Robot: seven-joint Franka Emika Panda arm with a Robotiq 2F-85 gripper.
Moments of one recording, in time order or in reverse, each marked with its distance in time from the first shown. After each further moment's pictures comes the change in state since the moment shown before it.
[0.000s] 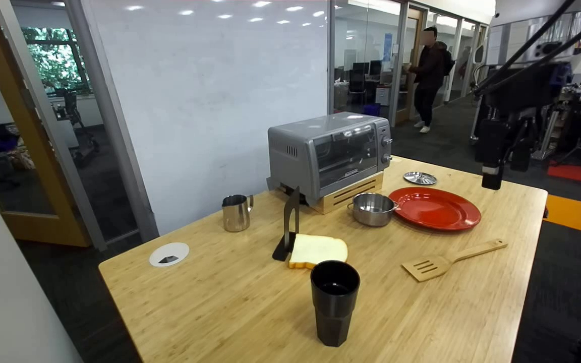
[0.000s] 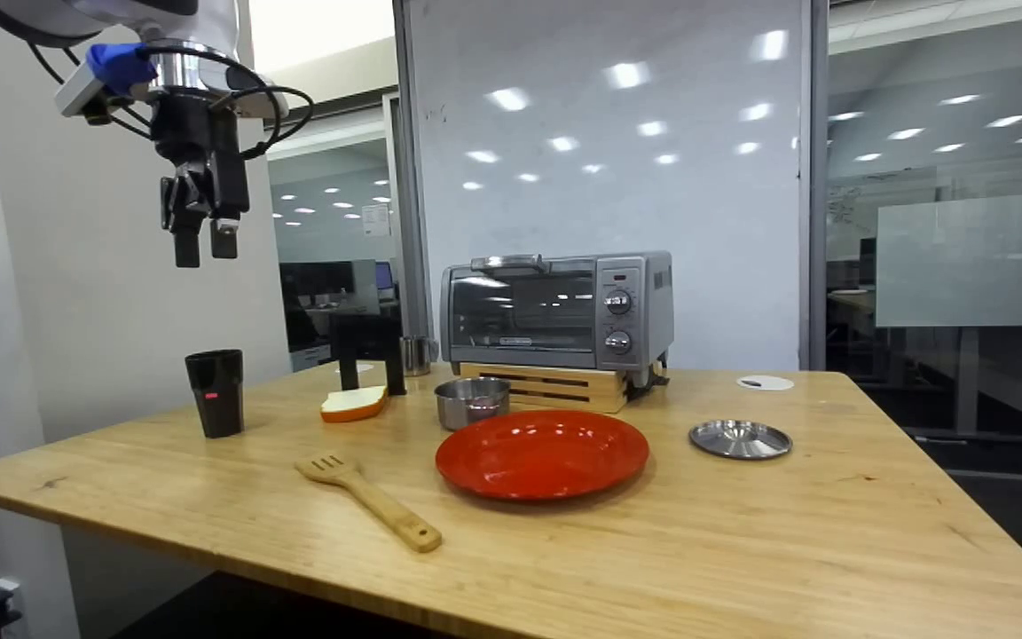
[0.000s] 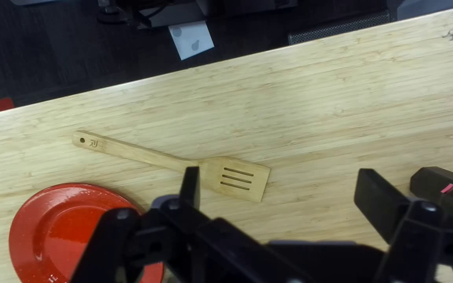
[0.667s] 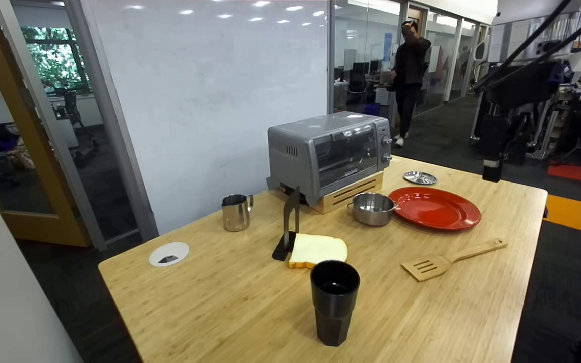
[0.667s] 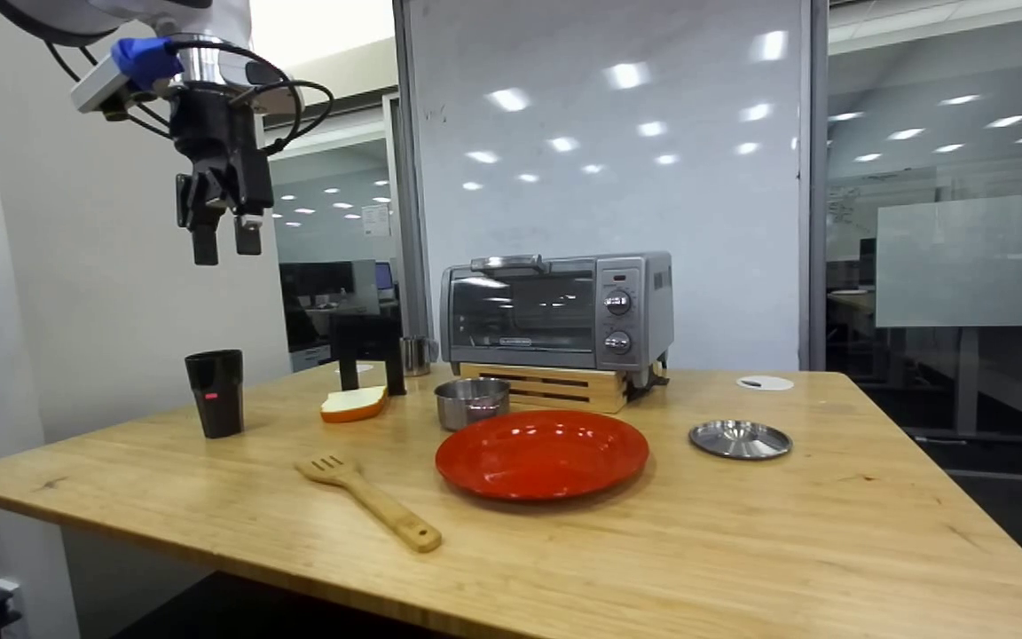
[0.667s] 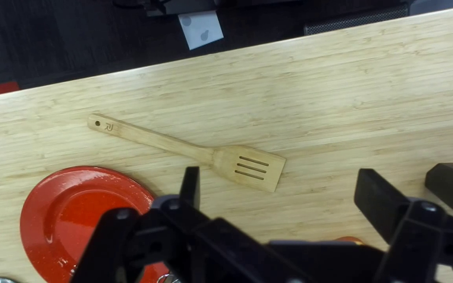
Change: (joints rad) arm -0.005 0.001 -0.044 0.000 -0.040 0.018 -0.064
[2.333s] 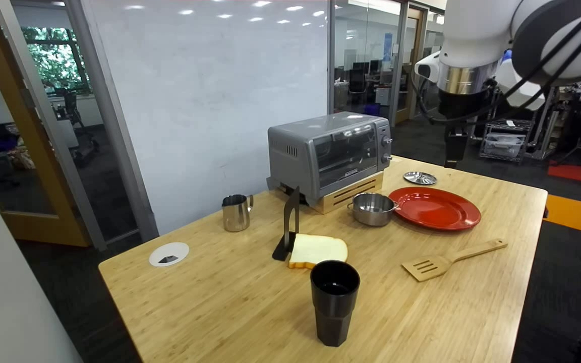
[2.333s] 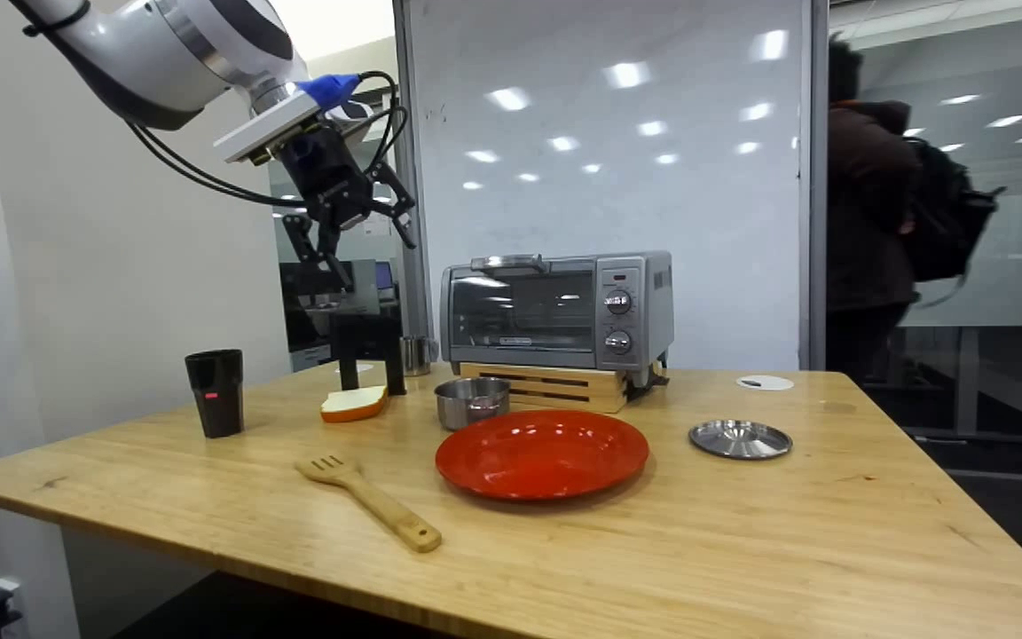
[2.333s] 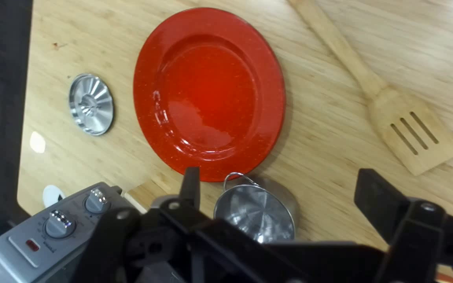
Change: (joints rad) arm -0.019 0.259 -0.057 0.123 -0.578 0.259 -0.268
